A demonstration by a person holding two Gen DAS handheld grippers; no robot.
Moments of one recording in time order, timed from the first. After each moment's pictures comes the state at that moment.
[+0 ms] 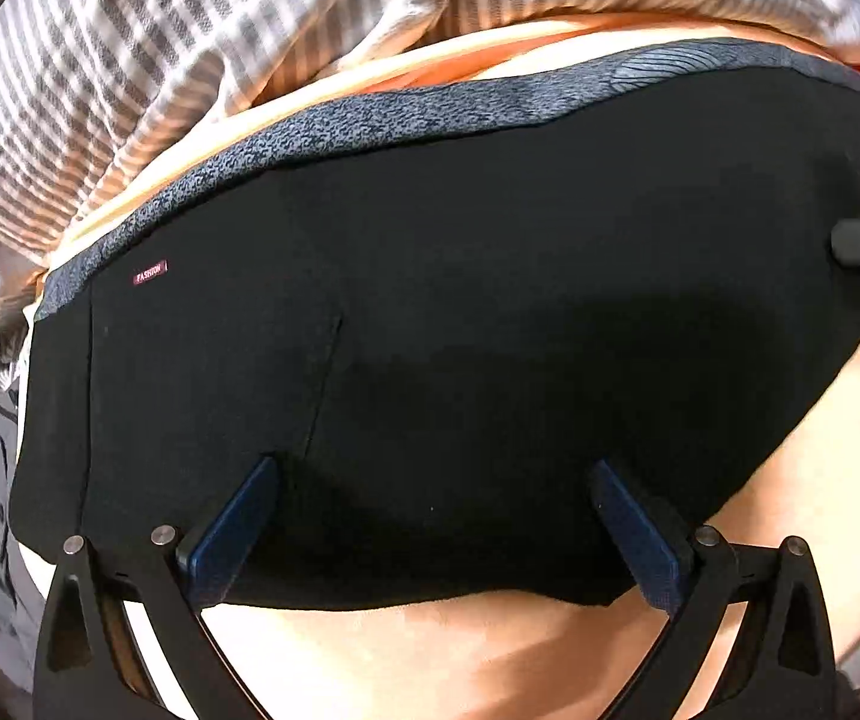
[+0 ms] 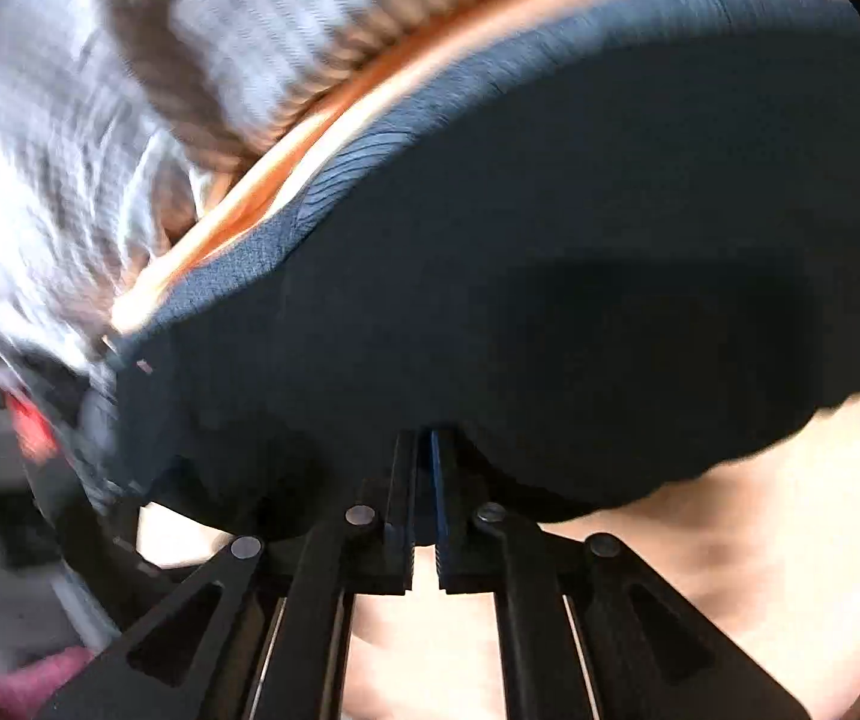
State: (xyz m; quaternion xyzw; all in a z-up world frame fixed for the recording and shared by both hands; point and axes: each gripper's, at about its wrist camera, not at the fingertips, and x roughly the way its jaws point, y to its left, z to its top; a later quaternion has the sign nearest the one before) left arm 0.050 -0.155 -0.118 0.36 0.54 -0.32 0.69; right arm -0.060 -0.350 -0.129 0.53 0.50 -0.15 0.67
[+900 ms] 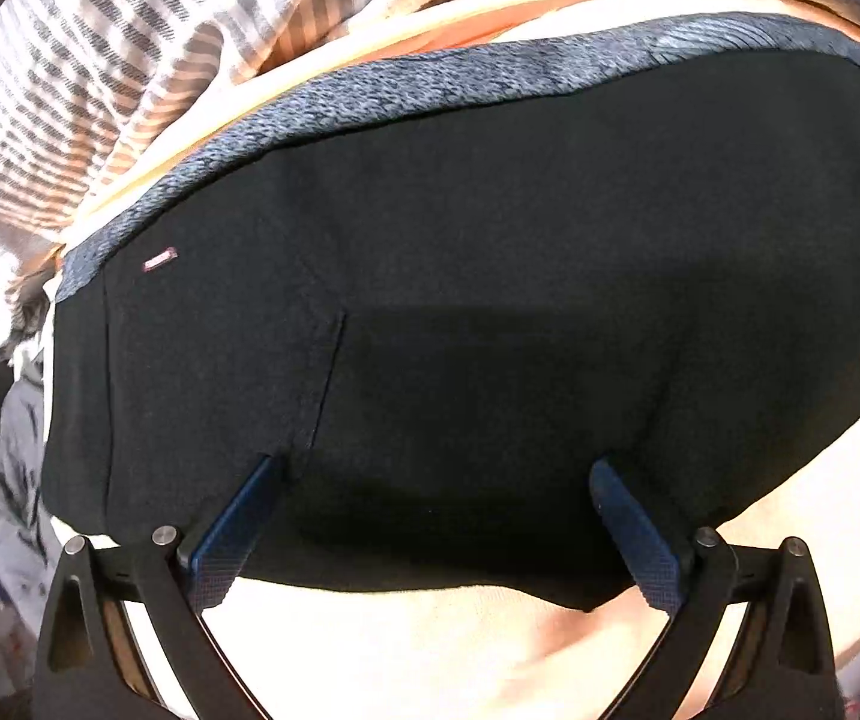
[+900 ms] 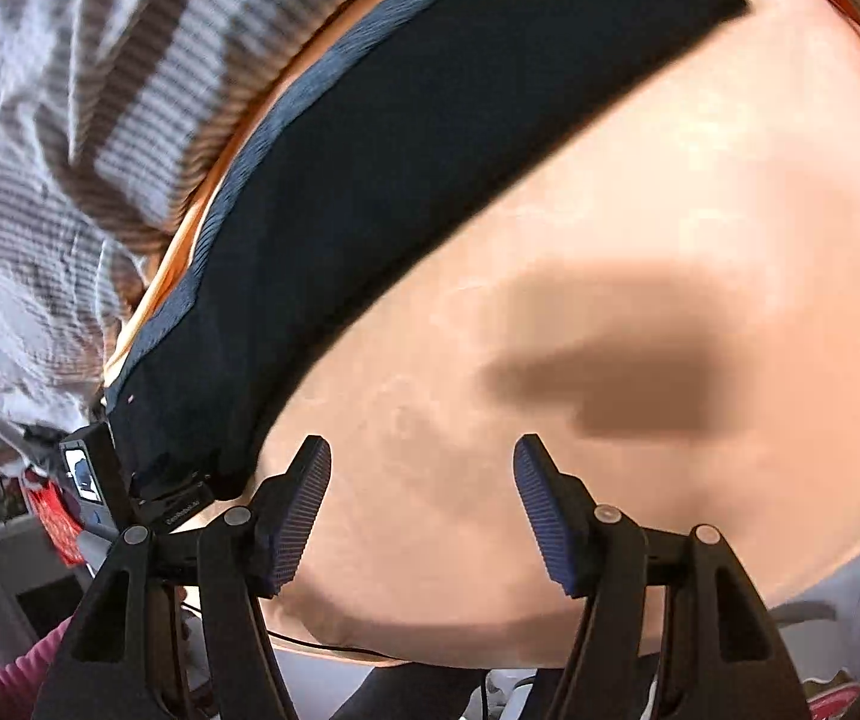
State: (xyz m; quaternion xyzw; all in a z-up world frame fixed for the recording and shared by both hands) left arm 0.064 -0.200 -0.132 0.39 0.59 -0.24 0.67; right arm -0.216 -0.384 -0.078 0.55 0.50 -0.24 0.62
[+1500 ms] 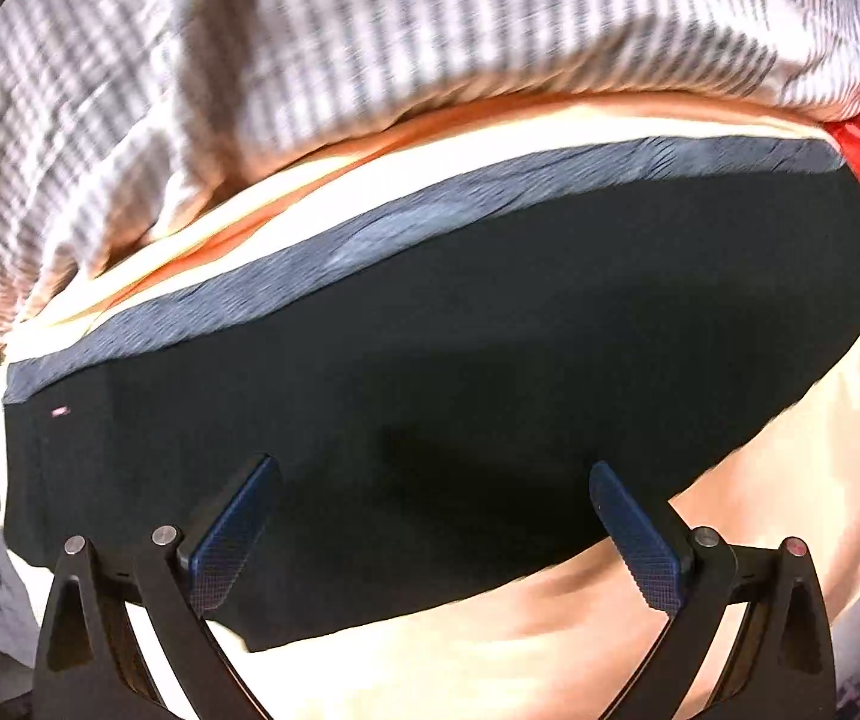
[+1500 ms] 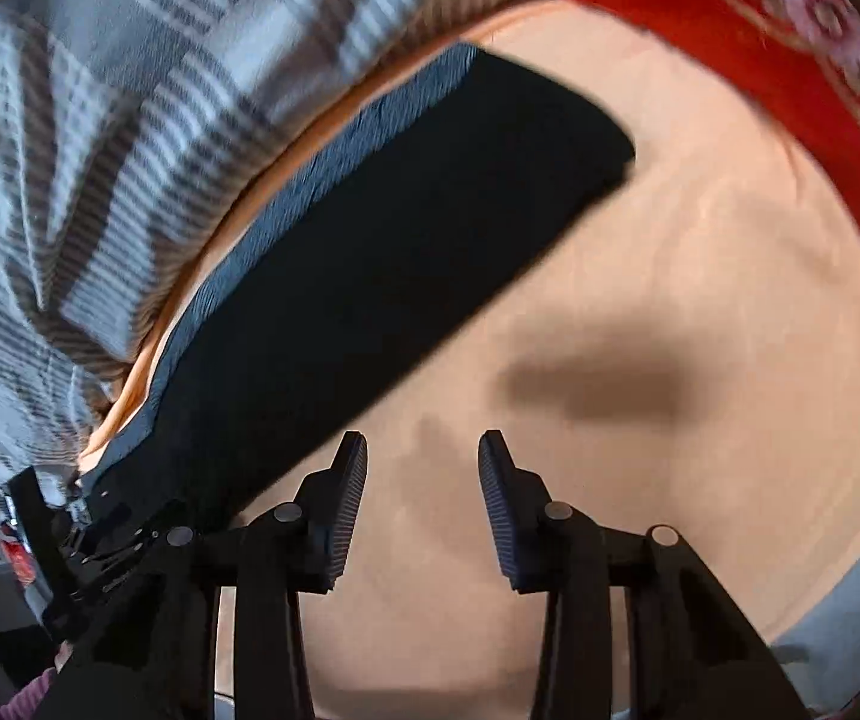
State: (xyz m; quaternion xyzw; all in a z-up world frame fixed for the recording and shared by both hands) left arm -0.016 -0.349 -0.083 0.32 0.58 -0.32 0.68; right arm -0.251 -0.488 -0.056 0.51 0.47 -0.32 0.65
